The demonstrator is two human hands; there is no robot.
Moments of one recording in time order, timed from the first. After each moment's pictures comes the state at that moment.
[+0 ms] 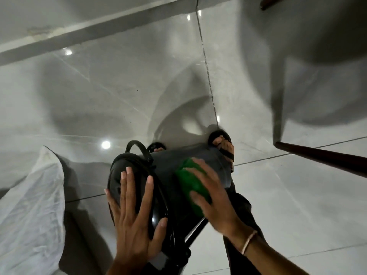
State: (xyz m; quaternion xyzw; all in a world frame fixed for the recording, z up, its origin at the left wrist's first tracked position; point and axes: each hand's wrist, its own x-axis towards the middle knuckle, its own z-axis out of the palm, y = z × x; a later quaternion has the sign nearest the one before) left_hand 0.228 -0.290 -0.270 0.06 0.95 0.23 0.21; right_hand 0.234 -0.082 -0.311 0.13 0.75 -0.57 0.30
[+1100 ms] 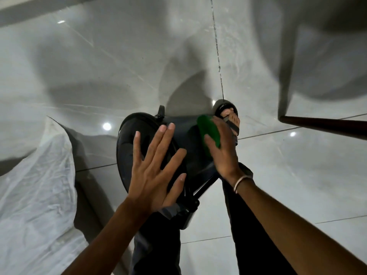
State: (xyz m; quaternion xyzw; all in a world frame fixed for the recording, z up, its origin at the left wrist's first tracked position) left_hand 0.225 -0.291 -0.279 0.27 0.93 0.21 0.15; right_hand 0.239 -0.085 -0.355 0.27 0.78 -0.52 0.22
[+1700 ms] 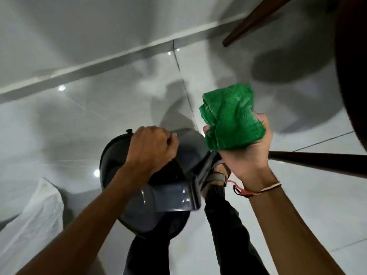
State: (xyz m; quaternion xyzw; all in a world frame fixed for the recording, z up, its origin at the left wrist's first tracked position) left_hand 0.051 -0.200 -0.273 0.20 0.93 0.13 0.27; right_hand 0.102 0.003 -0.249 0.44 0.20 -0.88 0.03
